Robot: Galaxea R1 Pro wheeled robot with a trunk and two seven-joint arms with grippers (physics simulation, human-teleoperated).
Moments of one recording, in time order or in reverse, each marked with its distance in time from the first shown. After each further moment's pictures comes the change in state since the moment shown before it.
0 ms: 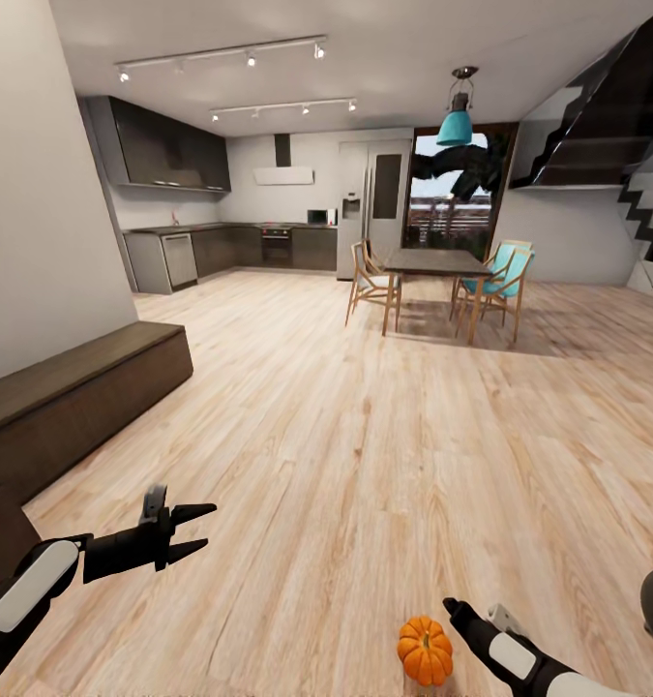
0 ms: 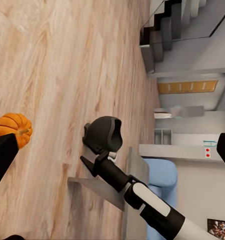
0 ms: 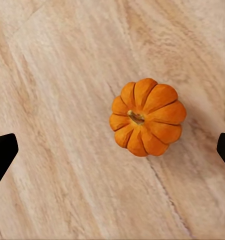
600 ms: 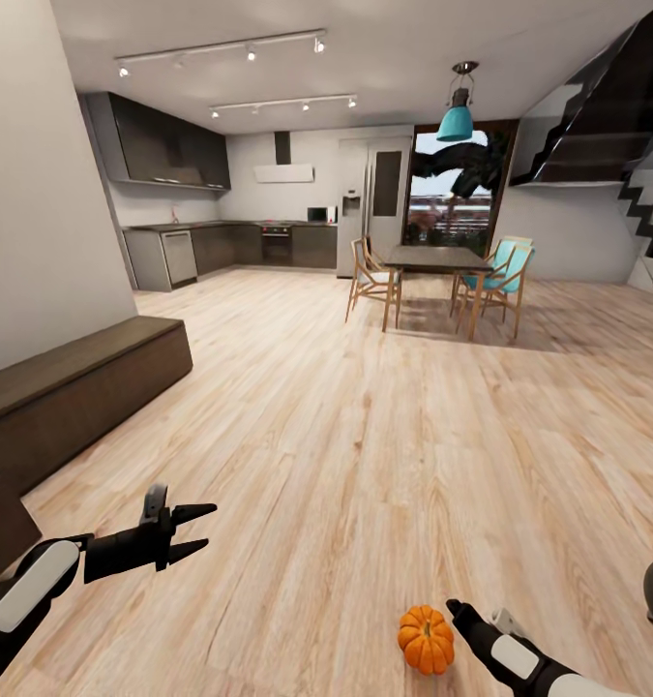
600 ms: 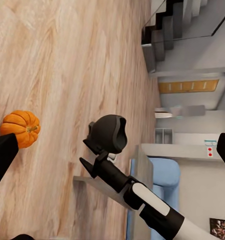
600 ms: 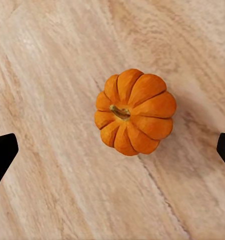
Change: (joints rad) left arm 0.000 -0.002 -0.001 0.000 0.000 0.000 0.000; right arm 0.000 0.000 -0.002 0.013 -0.054 0.000 -0.001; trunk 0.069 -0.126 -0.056
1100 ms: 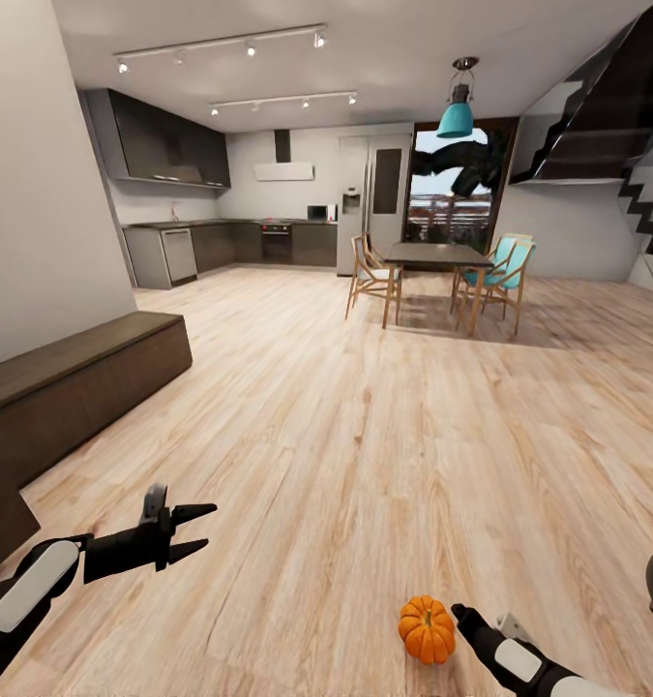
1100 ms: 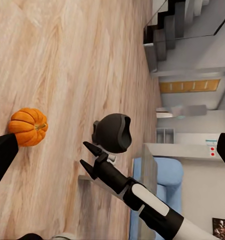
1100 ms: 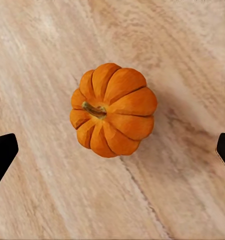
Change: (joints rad) left arm 0.000 0.001 0.000 0.000 0.000 0.000 0.000; right arm 0.000 -0.001 0.000 0.024 -0.003 -0.008 0.000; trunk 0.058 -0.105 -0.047
